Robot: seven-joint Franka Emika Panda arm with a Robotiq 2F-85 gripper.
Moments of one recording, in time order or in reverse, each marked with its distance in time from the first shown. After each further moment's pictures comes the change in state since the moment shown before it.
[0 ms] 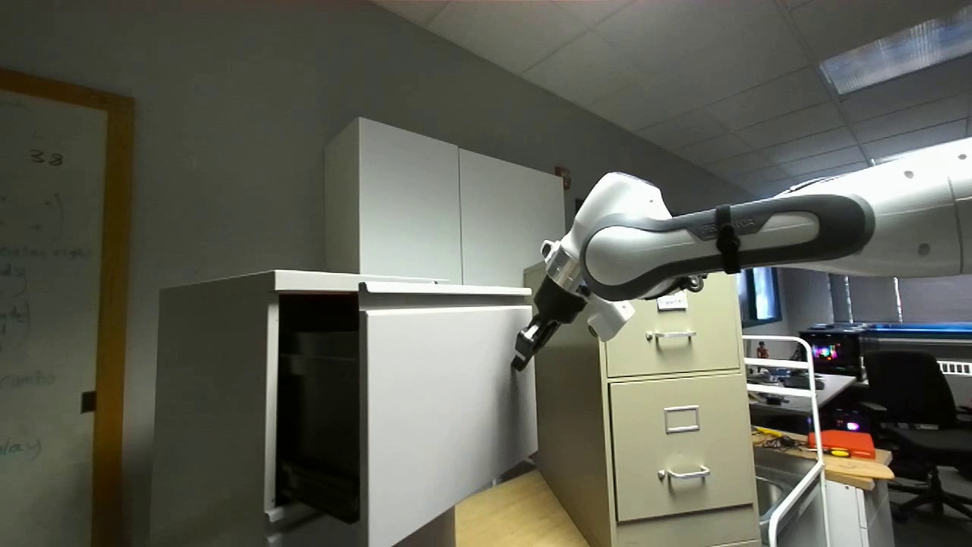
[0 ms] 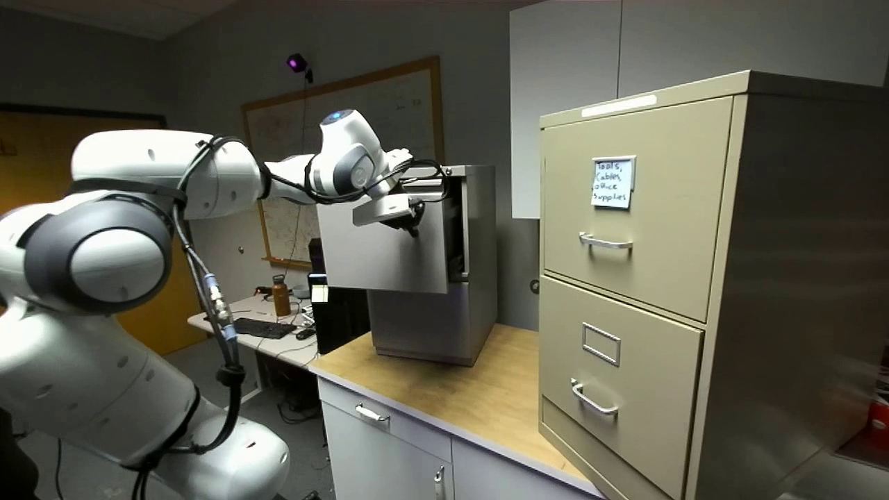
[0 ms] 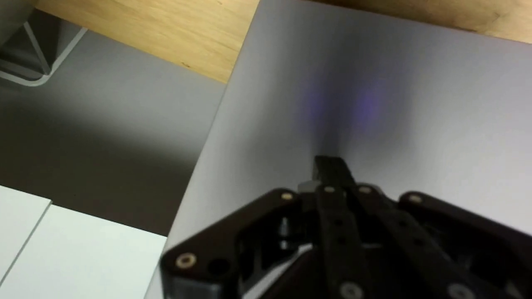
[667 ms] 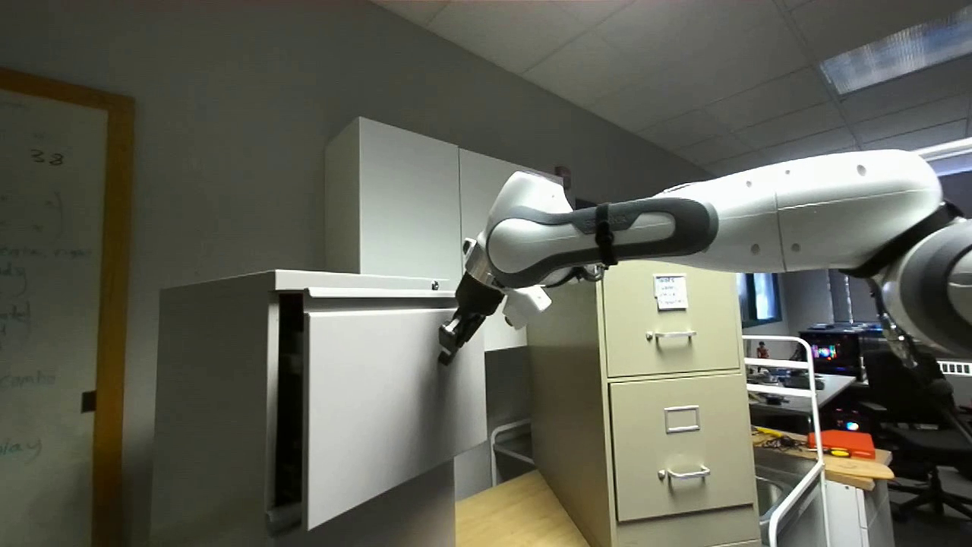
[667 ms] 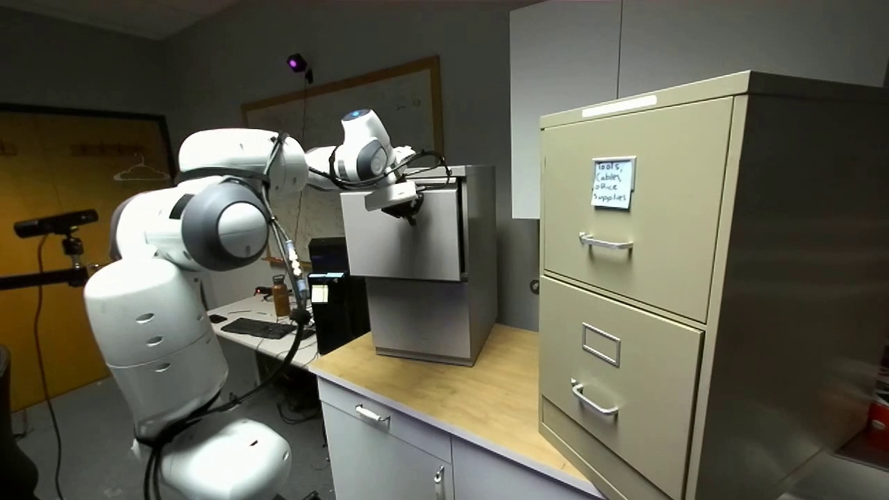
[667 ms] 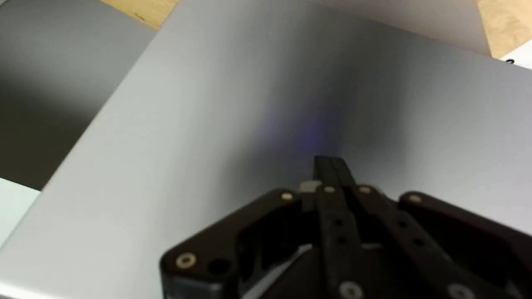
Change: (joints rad) arm 0.023 0.372 0.089 0.415 0.014 -0.090 -0.010
